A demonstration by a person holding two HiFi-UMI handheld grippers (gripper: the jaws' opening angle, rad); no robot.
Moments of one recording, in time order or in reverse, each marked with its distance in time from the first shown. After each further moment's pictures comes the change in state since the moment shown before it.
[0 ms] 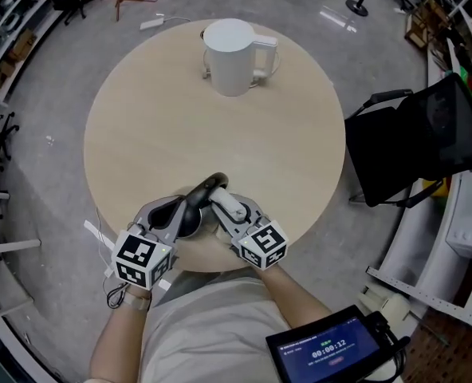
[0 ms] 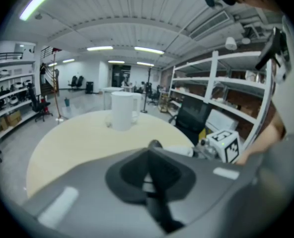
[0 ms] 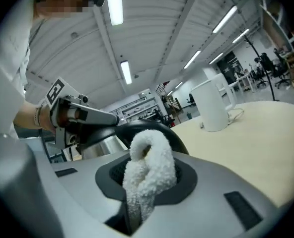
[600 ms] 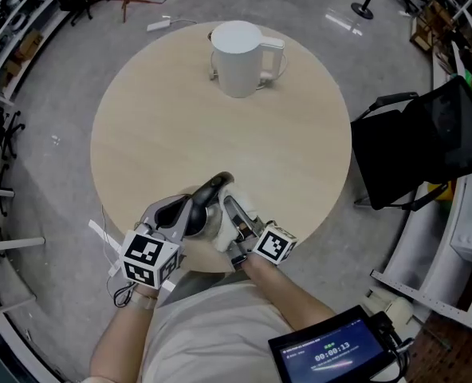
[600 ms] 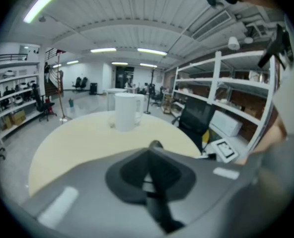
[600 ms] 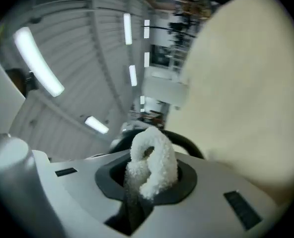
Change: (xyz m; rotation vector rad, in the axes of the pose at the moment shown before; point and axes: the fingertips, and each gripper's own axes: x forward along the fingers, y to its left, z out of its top) left arm 0.001 0.003 -0.001 -0.015 -0.007 0.039; right arm -0.011 -0.028 -0.018 0.854 -0.296 -0.011
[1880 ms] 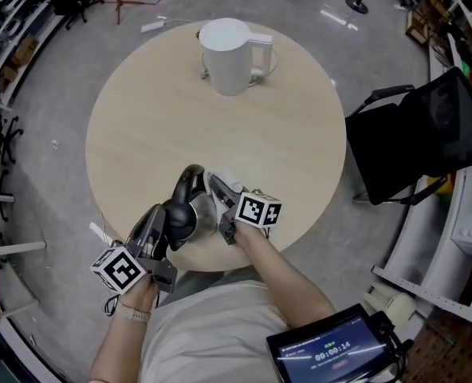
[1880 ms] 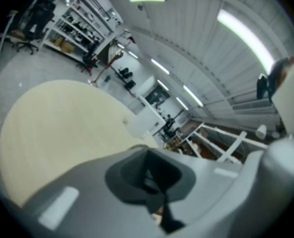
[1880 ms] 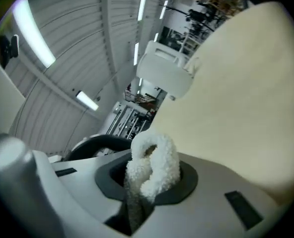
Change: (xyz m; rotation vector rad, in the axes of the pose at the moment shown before) left arm -0.042 0.033 -0.018 -0.818 -0.313 -0.031; right arm 0.059 -0.052 0.004 -0.145 0.199 -0.122
